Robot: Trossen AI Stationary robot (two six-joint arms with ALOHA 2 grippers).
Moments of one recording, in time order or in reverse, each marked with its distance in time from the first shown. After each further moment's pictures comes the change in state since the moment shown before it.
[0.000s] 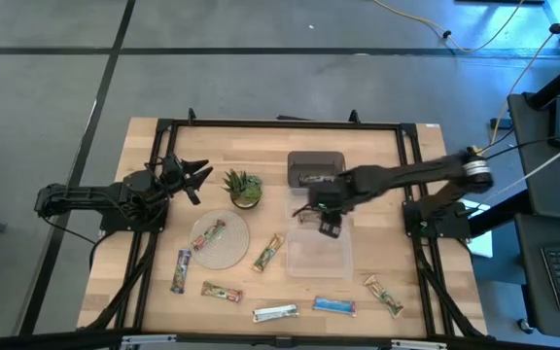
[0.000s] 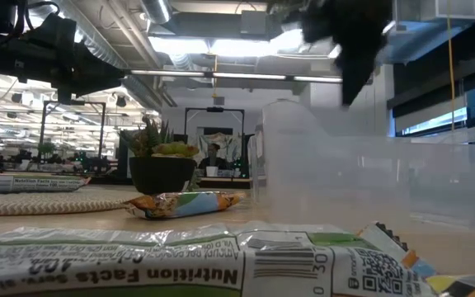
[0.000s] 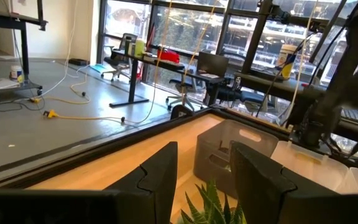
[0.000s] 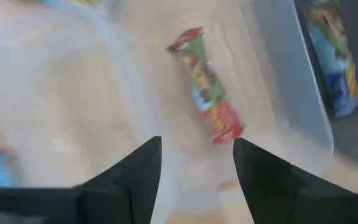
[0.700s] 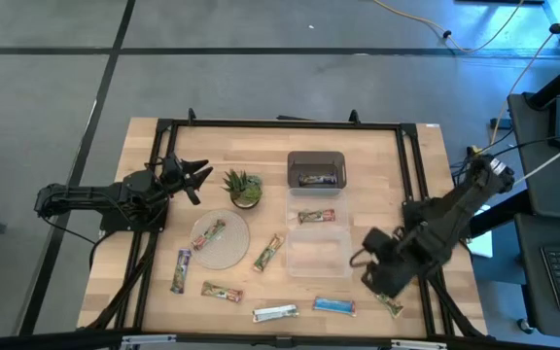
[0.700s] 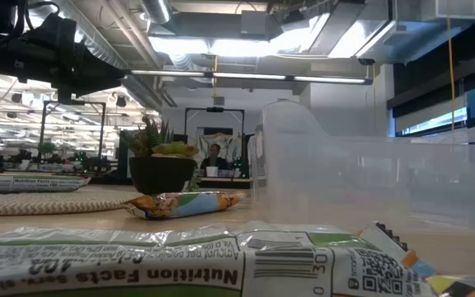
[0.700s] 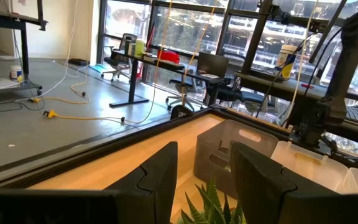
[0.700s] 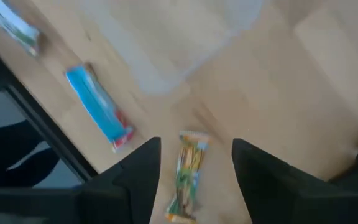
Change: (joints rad) left arm 0.000 0.000 0.000 0.000 0.000 -0.001; right arm 0.678 -0.122 -0.001 -0.211 0.106 1.019
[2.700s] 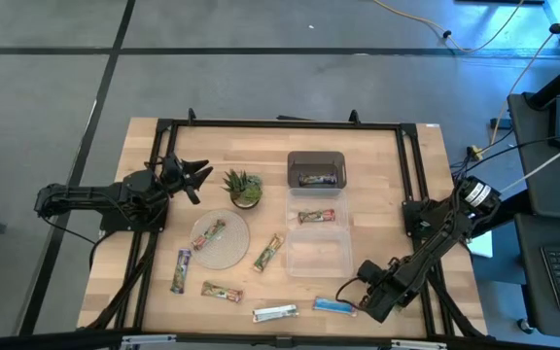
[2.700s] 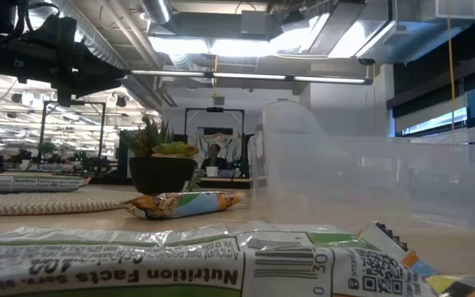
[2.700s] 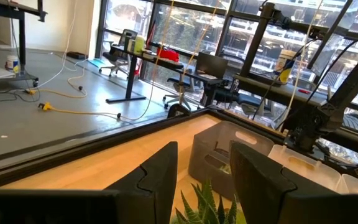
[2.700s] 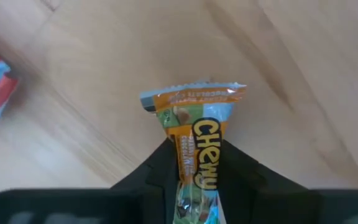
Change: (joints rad) left arm 0.000 0.000 0.000 -0.003 0.001 -0.055; right arm 0.116 0.276 -0.399 0.544 -0.237 0.118
